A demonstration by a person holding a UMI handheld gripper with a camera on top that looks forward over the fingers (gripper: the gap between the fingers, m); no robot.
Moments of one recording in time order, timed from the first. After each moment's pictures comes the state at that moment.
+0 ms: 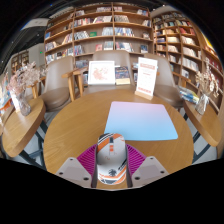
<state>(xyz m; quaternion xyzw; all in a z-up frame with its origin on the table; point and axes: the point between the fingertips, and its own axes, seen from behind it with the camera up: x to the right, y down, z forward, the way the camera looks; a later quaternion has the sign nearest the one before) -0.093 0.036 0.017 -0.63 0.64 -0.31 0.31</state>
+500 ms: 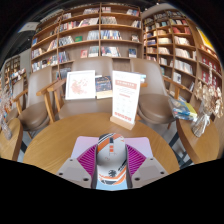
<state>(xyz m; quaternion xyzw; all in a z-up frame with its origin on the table) 0.069 -0.086 0.056 -0.59 0.66 -0.35 0.30</state>
